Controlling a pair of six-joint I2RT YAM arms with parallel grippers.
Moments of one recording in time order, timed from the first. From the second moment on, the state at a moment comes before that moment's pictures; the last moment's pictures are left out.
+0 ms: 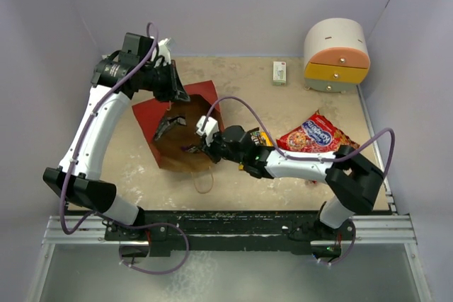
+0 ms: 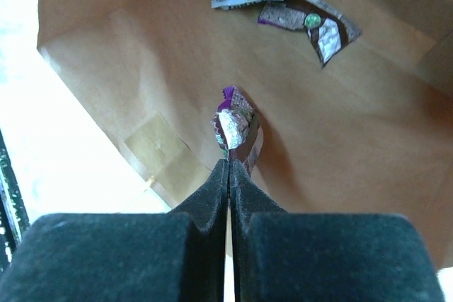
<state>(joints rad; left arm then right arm) -0.29 1.52 1.82 -1.14 0.40 -0.45 1.02 1.59 0.89 0.36 -0.03 -0.04</state>
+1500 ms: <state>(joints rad) -0.29 1.53 1.82 -1.14 0.50 -0.47 1.03 1.91 1.11 0.43 0.22 -0.01</state>
